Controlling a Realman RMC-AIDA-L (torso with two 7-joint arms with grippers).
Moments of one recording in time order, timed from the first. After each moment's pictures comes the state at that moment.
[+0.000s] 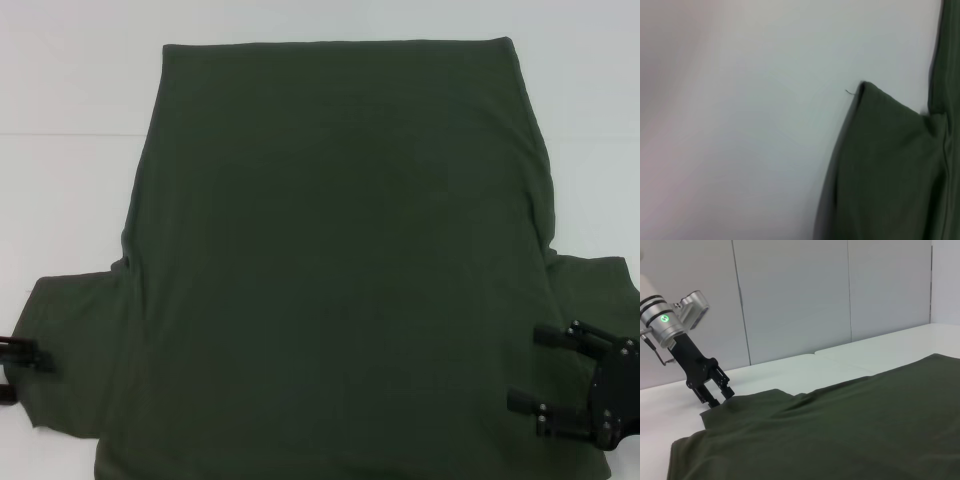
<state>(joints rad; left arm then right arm) -0.55 -1.97 0.24 0.84 2.81 1.56 -2.64 0.31 2.10 -0.53 -0.60 -2.02 -1.65 0.98</state>
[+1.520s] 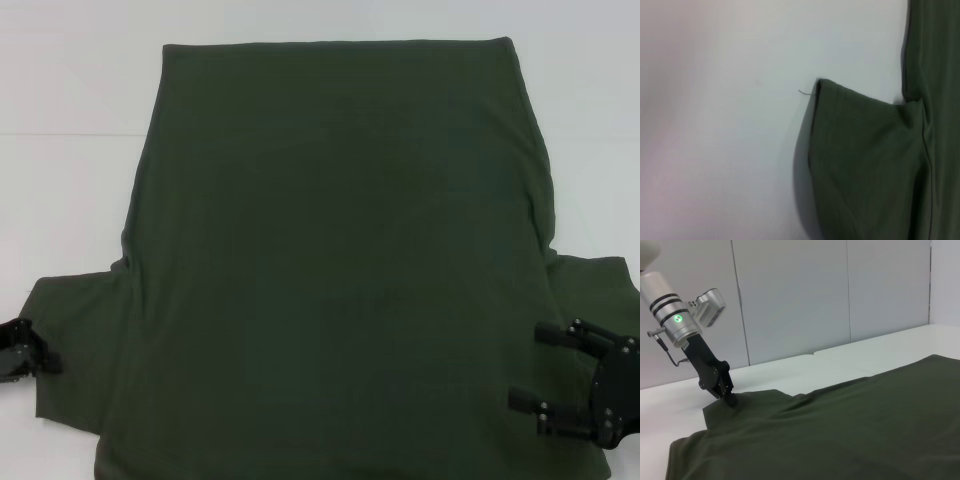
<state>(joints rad) -0.60 -1.98 0.36 0.81 2.81 1.51 -2.64 0.31 2.10 -0.53 -0.61 -2.02 -1.65 0.98</state>
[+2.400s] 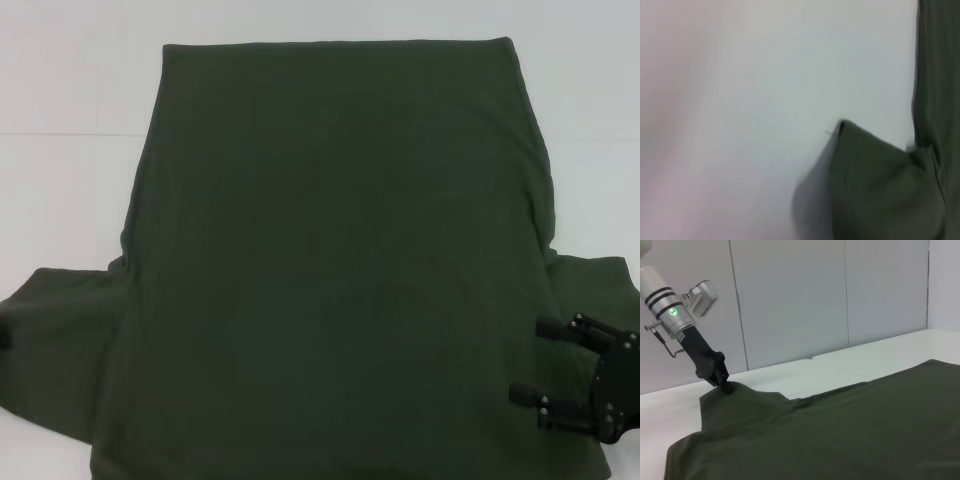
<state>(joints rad) -0.59 -1.94 0.33 0.88 2.82 1.54 -2.61 0.32 2.10 -0.52 -0.60 -2.01 -1.66 0.98</state>
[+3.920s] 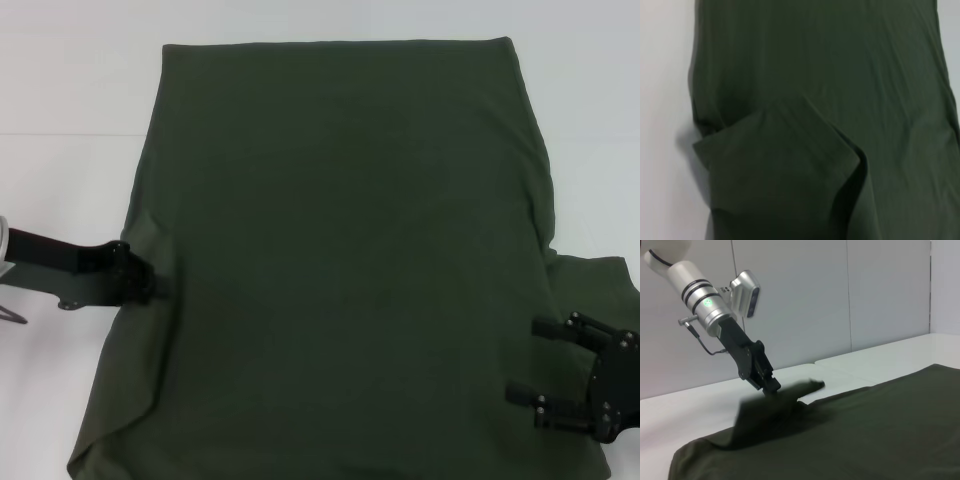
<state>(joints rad) -0.76 -1.96 0.38 0.70 2.67 1.59 -2.58 0.32 2.10 -0.52 -0.60 -2.00 -1.66 0.98</state>
